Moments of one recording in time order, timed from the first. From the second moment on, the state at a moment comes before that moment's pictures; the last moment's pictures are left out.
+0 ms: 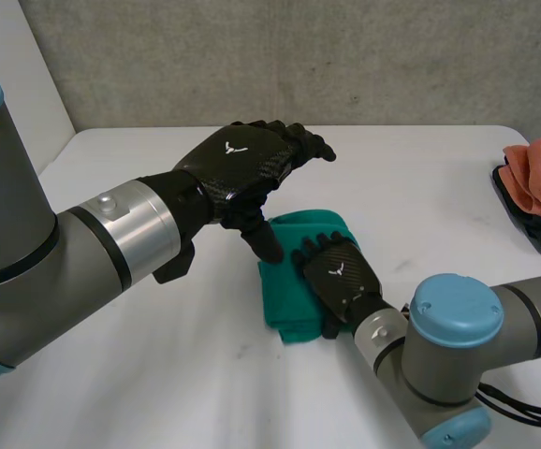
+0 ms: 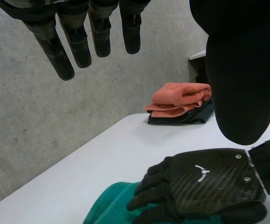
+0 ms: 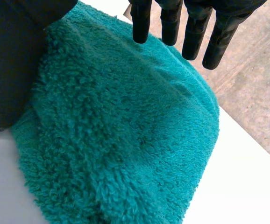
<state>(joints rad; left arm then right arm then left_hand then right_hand) 4.13 -1.78 -1.34 3.00 -1.16 3.24 2.17 -0.95 1.70 -0.55 1.45 2.69 0.28 0.27 0.27 0.27 0.08 0.18 0.22 0.22 0.24 0.05</state>
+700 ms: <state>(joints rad) 4.14 -1.76 -1.34 3.00 -1.16 3.19 1.95 -0.92 1.46 -0.36 1.40 2.63 0.28 0.27 0.27 0.27 0.08 0.91 1.17 1.16 1.19 0.93</state>
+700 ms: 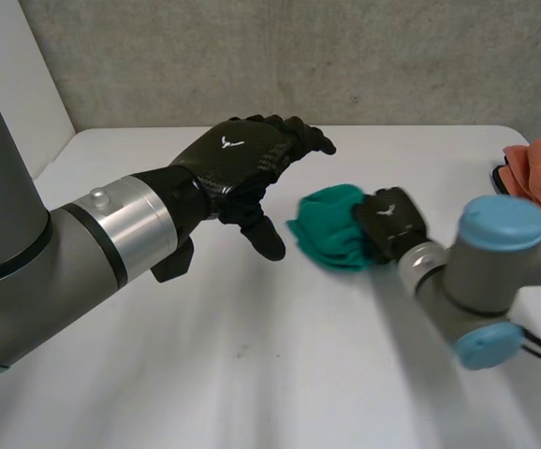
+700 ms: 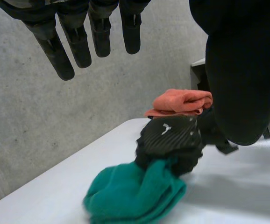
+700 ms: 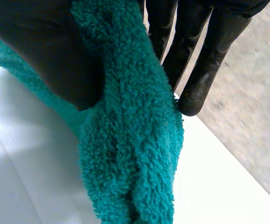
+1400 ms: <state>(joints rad) 4.14 -1.76 -1.34 3.00 -1.16 3.19 1.53 -0.62 0.12 0.06 1.20 2.72 0.28 0.27 0.27 0.27 0.08 0.92 1.17 1.17 1.19 0.95</state>
